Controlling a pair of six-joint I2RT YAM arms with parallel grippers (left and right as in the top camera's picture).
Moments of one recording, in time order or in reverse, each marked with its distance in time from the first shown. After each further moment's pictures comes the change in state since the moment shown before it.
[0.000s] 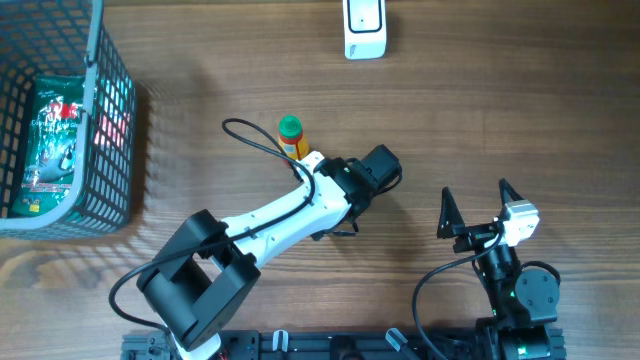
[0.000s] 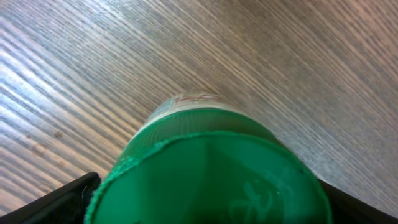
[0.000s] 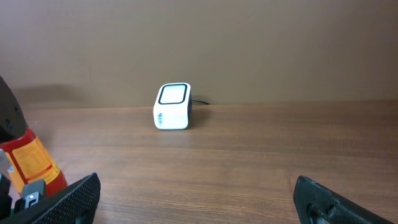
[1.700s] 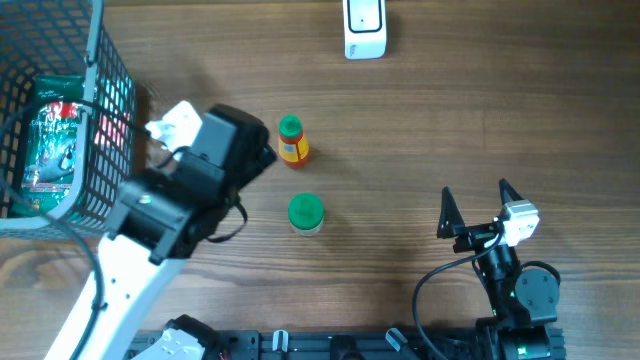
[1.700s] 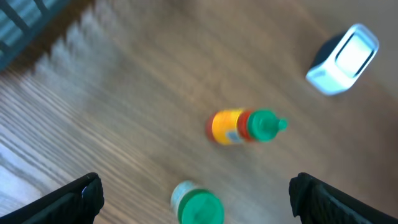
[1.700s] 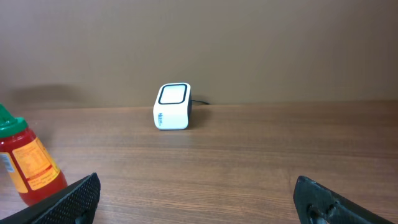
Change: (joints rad) left arm 0.380 -0.650 0.152 -0.338 -0.097 0.433; right arm 0.000 0.000 0.000 0.000 0.000 0.000
